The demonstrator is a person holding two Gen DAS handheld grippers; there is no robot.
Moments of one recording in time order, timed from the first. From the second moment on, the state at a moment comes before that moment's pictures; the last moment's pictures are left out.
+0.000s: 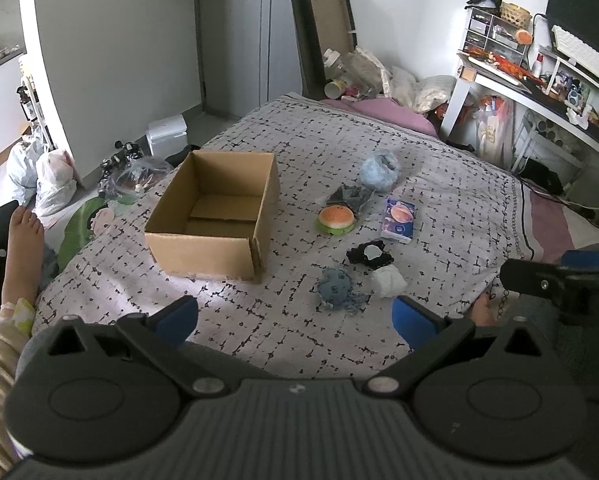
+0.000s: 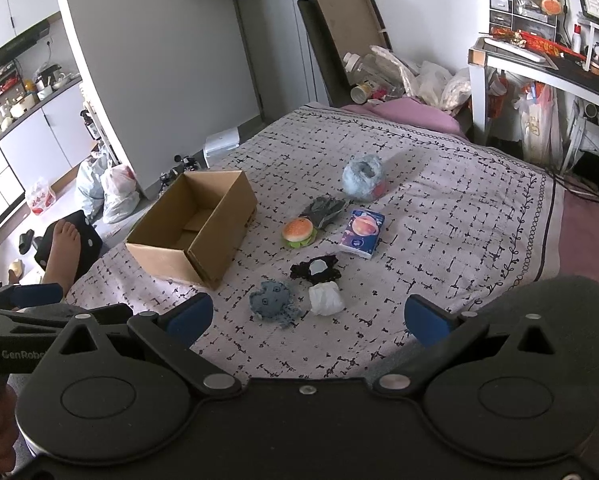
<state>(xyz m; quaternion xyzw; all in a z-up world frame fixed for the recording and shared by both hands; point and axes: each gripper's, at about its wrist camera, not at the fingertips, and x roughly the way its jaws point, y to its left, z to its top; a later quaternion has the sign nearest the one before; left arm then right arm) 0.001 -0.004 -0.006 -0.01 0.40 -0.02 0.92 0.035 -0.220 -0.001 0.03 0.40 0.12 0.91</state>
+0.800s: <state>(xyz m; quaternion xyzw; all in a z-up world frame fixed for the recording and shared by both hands) -0.005 -0.005 -0.002 -0.02 0.40 -0.01 0.92 0.032 -0.224 0.000 0.03 0.40 0.12 0.91</state>
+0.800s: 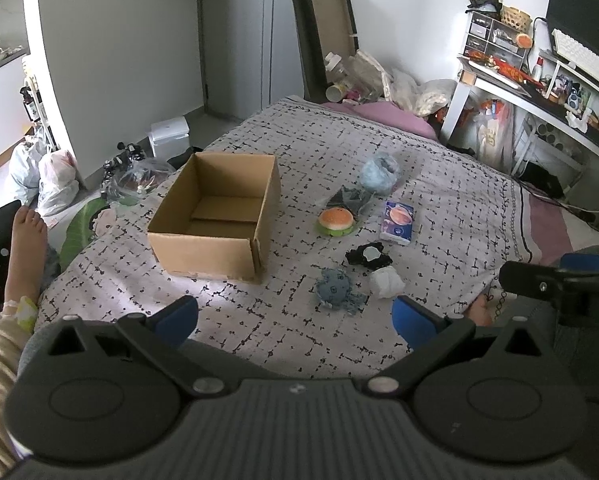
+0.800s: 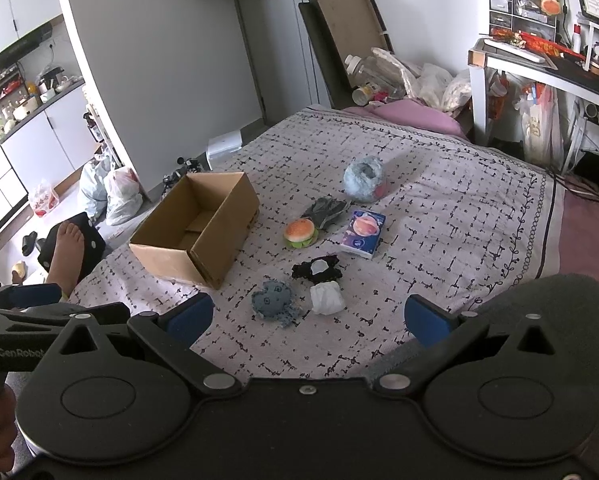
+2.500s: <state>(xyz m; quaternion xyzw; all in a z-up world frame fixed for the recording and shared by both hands) 0.037 -0.017 -0.029 -0.02 0.41 -0.01 0.91 0.062 -0.235 -0.029 0.09 0.38 0.13 0.91</state>
